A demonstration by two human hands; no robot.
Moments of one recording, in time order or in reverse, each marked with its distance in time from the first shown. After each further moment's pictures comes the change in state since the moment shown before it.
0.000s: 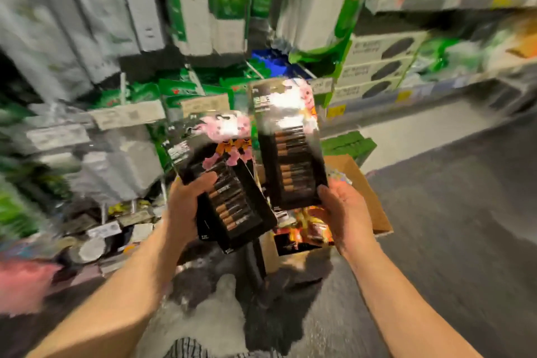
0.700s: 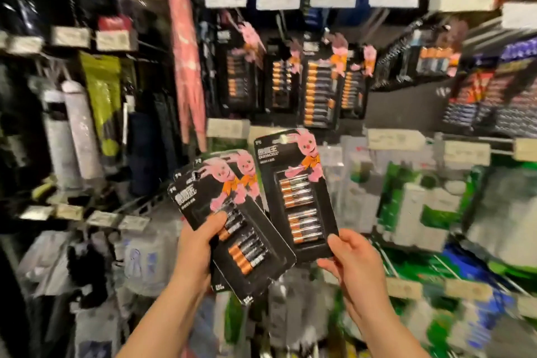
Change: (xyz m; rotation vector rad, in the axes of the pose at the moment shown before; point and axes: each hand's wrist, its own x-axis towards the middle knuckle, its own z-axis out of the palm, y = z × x) left_hand -0.168 0.290 -0.154 -0.080 0.418 0.813; right_hand -0.081 -0.115 0.328 0.138 -0.523 -0.267
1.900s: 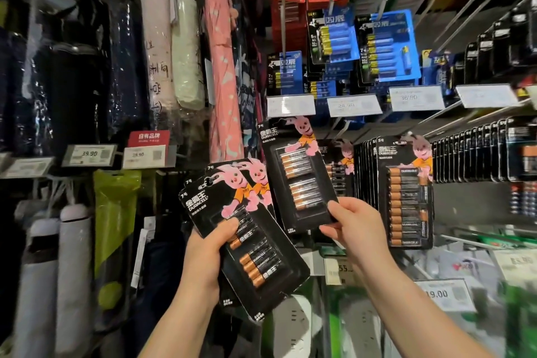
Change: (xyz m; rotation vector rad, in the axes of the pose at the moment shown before) left_hand 0.239 0.127 -0.007 -0.032 -0.225 0.185; right_hand 0.204 -0.096 0.216 -0.135 0.048 -0.337
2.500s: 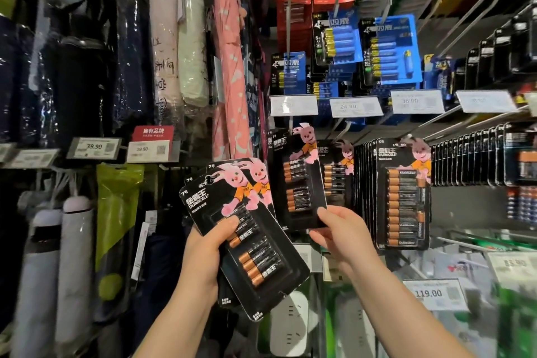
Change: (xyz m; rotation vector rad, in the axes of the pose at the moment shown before) left_hand -0.010 0.003 0.000 -0.052 -0.031 -0.007; right_hand -0.004 0.007 0.011 0.069 -0.051 0.189
